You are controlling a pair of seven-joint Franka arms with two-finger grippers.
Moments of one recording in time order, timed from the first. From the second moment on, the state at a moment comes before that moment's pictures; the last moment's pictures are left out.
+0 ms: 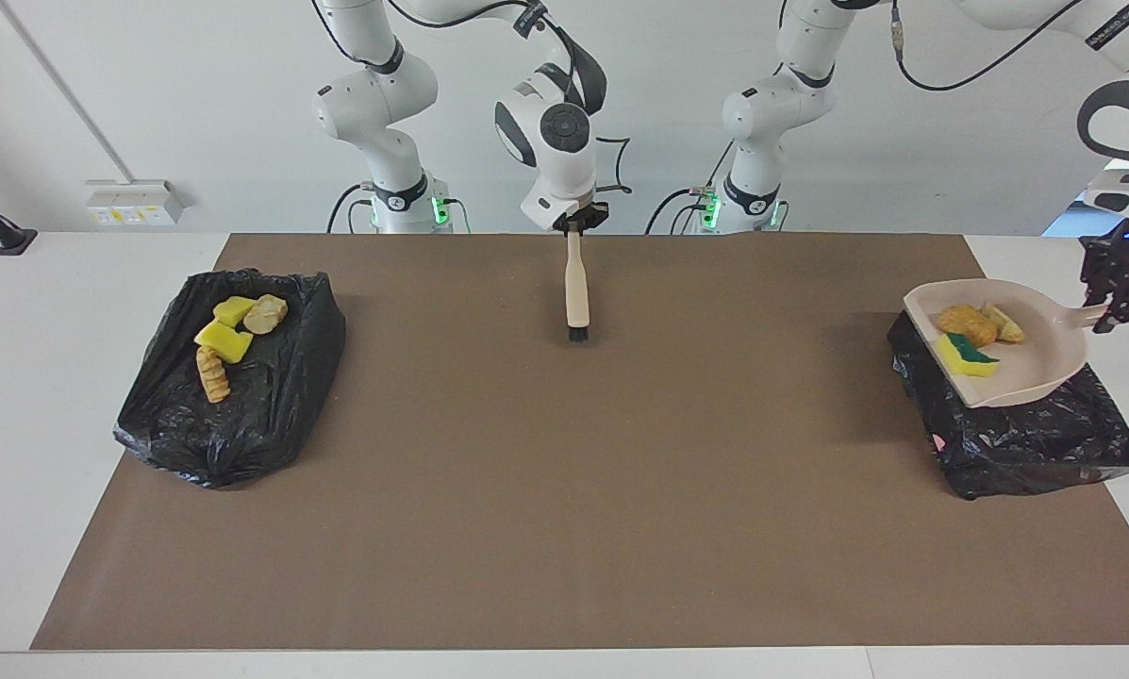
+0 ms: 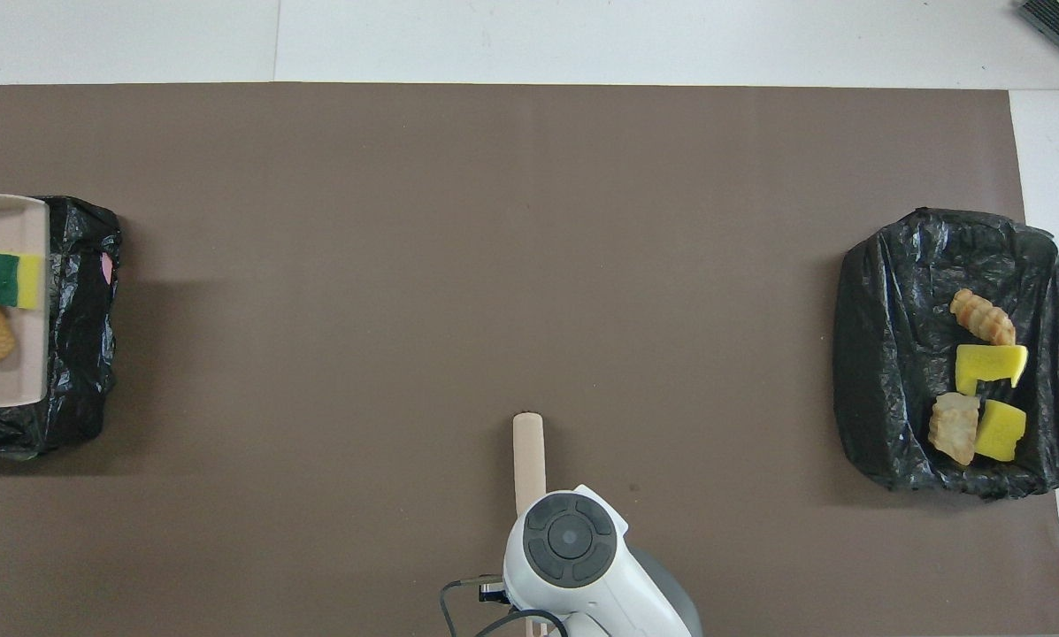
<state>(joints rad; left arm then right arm) 0.46 0.14 0.02 -1.67 0.06 2.04 2.12 0.63 -0.03 0.23 -2.30 0.37 2.03 0.64</state>
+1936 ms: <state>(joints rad) 0.35 0.20 -0.01 -1.57 0.69 1.99 1.59 0.34 0.04 0.20 -2.10 0.13 2.07 0.50</state>
